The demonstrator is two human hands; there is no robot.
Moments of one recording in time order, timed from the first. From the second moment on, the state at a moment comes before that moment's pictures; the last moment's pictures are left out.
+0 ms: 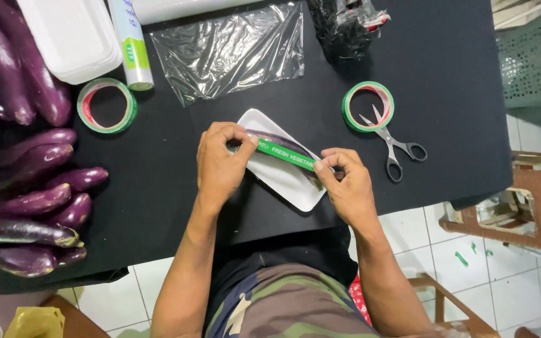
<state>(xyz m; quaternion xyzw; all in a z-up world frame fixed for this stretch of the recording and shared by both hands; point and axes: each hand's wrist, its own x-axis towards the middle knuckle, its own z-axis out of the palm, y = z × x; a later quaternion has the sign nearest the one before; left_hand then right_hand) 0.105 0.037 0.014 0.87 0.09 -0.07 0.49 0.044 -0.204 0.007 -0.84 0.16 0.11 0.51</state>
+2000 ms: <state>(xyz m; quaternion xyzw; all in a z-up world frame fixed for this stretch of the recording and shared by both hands) 0.089 0.030 -0.012 0.88 0.19 0.07 0.43 0.120 -0.183 0.039 -0.93 0.09 0.12 0.34</state>
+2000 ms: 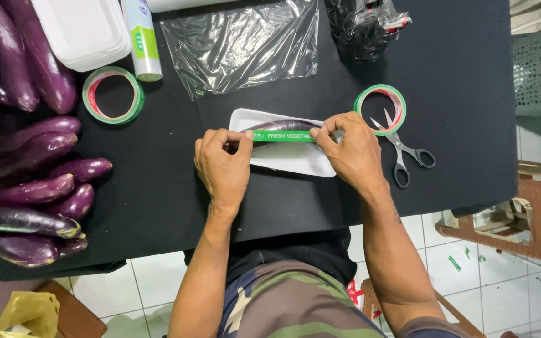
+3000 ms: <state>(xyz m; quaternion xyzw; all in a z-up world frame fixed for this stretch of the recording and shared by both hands) 0.100 0.028 -0.018 0.88 0.18 0.08 0.43 0.121 -0.183 0.024 -0.92 0.10 0.08 0.36</state>
